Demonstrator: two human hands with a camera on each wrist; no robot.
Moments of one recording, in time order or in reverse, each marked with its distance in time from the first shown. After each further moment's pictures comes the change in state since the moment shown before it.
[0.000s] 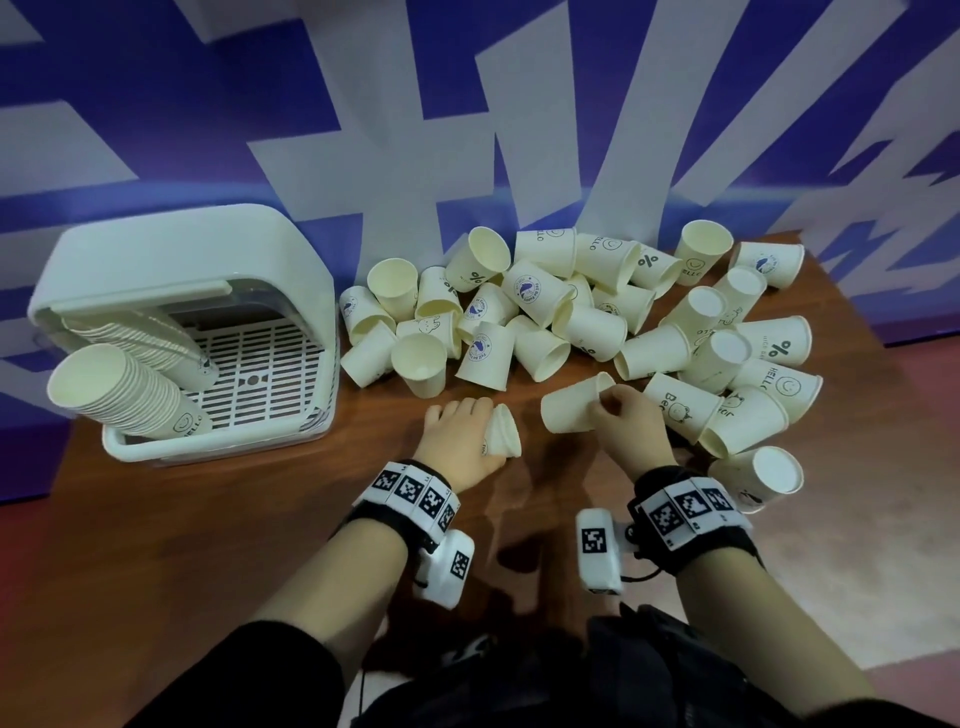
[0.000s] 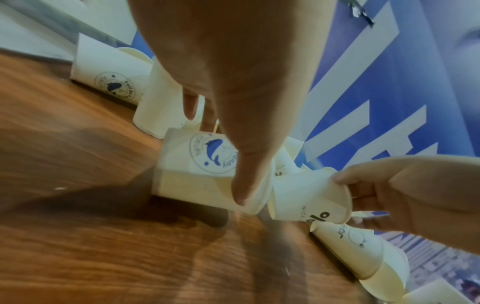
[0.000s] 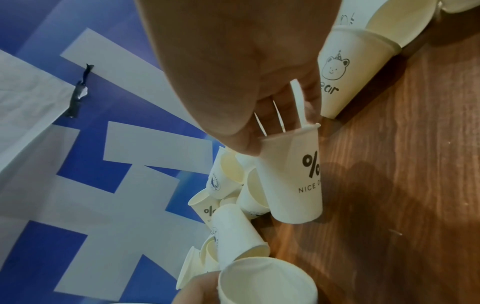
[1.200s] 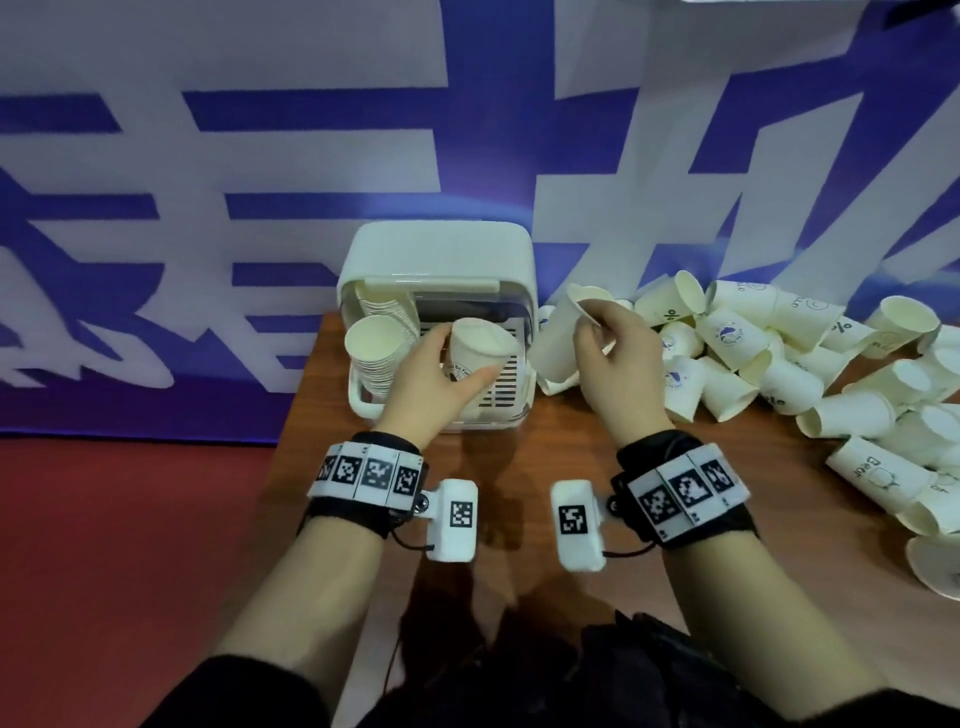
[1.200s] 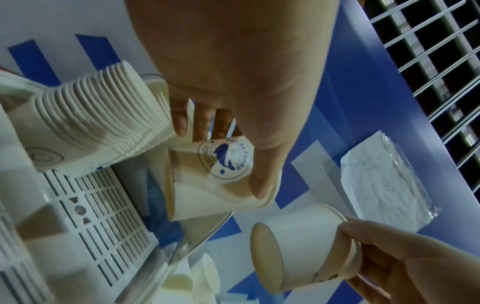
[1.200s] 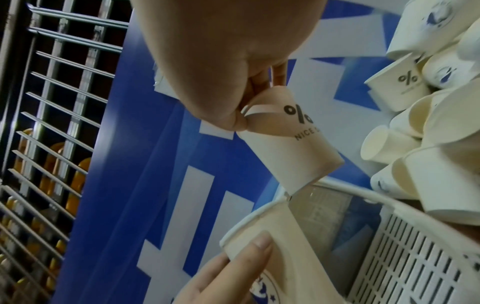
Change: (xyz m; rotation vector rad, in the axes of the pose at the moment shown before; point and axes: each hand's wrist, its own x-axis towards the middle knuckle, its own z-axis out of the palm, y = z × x) left_hand -0.143 -0.196 -0.139 -0.751 0.568 -0.294; right_hand -0.105 -0.249 0.127 0.217 0.179 -0.667
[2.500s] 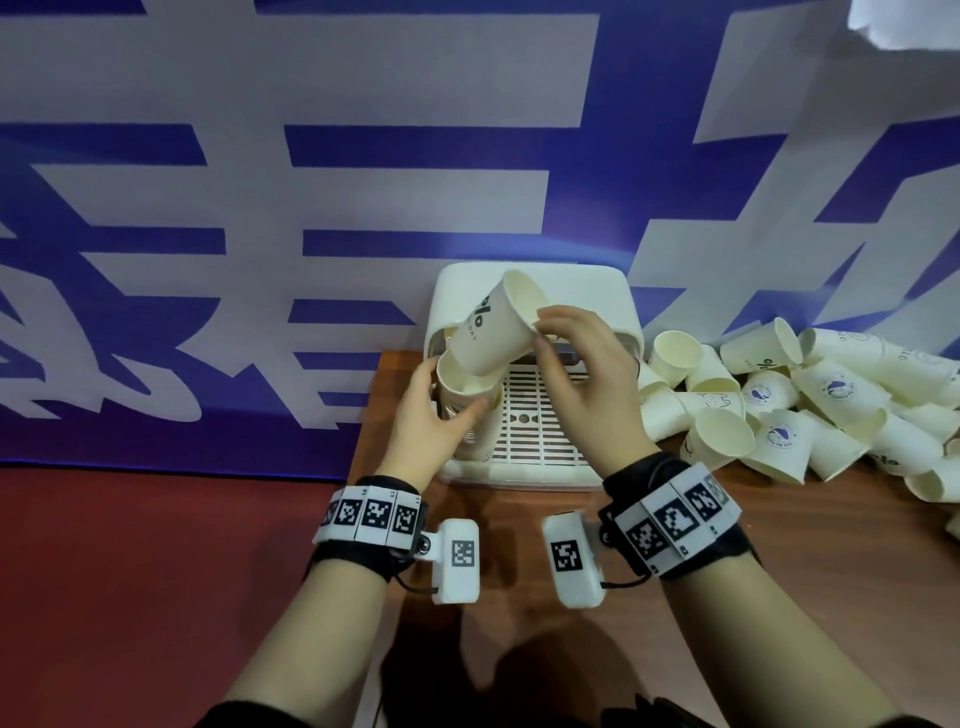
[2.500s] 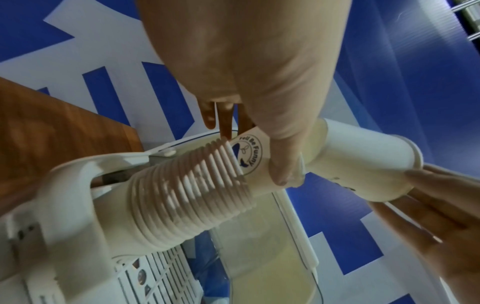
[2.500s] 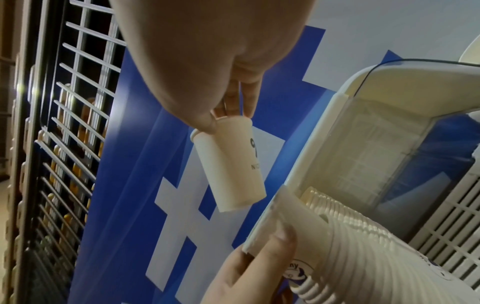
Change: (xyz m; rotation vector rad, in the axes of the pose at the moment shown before) left_hand 0.048 -0.099 -0.086 -0.287 0.051 -0.081; right_hand 0.021 -0.058 0.144 0.131 -0.033 -0.388
